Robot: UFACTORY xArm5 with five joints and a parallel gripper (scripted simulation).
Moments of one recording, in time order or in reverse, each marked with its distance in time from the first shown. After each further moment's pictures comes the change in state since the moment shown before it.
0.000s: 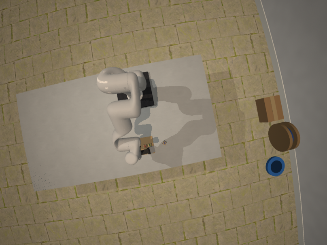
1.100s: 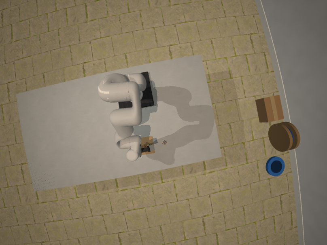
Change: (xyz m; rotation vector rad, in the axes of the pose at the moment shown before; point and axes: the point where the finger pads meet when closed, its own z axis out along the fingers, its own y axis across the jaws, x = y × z) arm -0.005 -0.005 0.059 -0.002 0.000 0.014
